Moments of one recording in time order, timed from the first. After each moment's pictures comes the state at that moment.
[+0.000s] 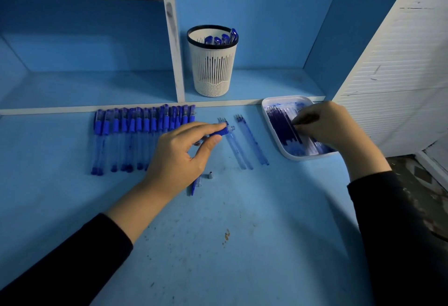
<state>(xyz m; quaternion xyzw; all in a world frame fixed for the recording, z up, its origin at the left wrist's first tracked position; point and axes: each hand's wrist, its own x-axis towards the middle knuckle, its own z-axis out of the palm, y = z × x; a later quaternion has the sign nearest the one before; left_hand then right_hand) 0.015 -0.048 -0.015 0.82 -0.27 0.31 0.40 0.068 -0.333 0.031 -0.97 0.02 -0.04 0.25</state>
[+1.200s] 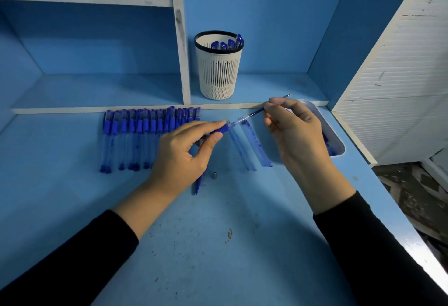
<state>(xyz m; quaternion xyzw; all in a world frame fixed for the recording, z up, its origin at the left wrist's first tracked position) 0.013 -0.049 -0.013 0.80 -0.24 0.35 0.42 0.029 -0.241 0.037 -0.51 0.08 -0.07 0.85</state>
